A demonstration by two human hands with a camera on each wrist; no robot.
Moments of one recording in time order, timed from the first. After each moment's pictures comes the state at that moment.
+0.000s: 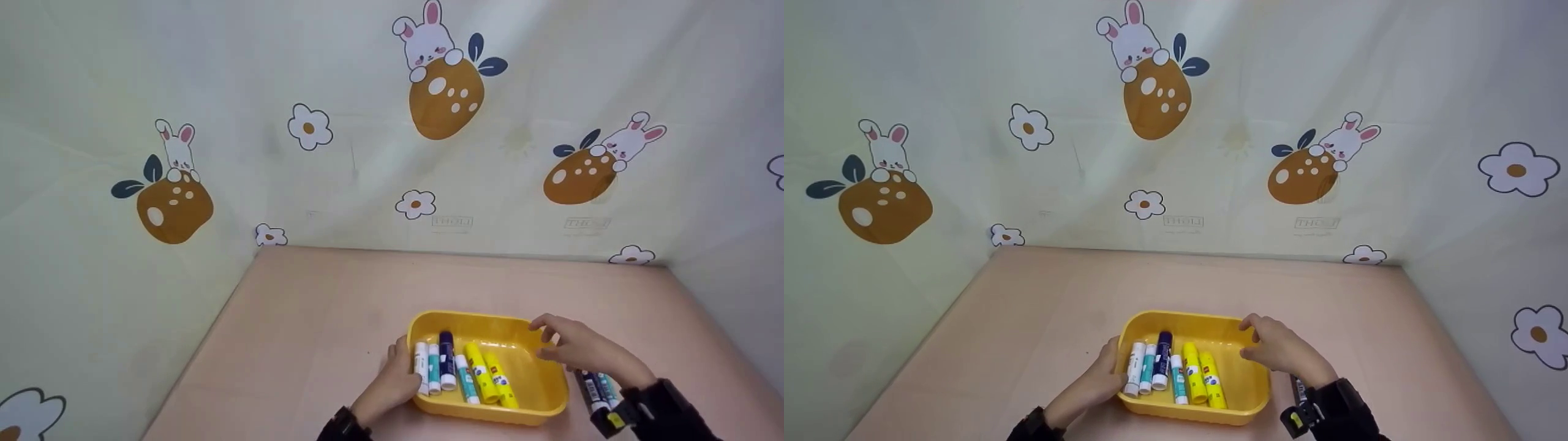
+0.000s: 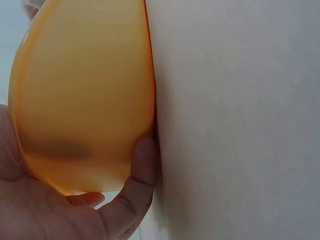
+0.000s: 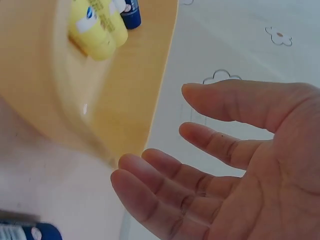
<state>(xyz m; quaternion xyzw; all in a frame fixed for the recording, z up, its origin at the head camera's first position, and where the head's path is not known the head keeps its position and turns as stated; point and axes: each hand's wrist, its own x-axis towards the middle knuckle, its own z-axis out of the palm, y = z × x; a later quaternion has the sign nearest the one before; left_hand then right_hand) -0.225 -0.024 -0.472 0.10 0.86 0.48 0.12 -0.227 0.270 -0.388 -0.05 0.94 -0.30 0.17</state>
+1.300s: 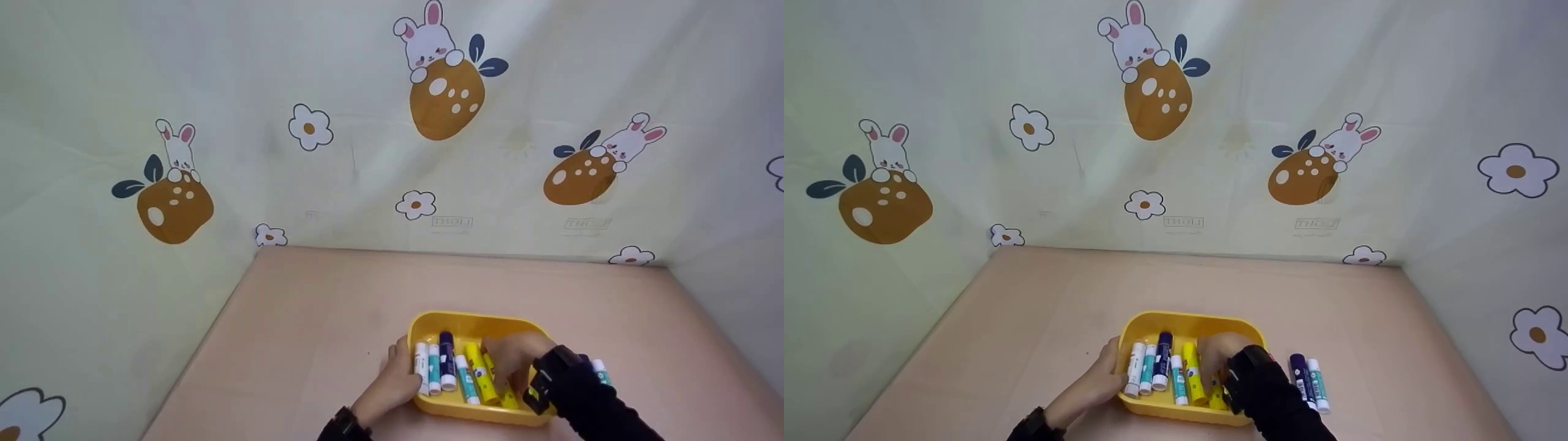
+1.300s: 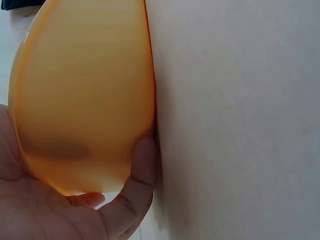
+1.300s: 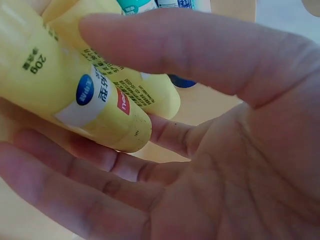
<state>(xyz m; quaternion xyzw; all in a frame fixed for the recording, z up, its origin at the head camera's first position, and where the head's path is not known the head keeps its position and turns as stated) -0.227 -0.023 -0.474 0.08 0.86 0.49 0.12 -0.265 0.193 -0.419 0.02 0.89 -0.21 0.40</state>
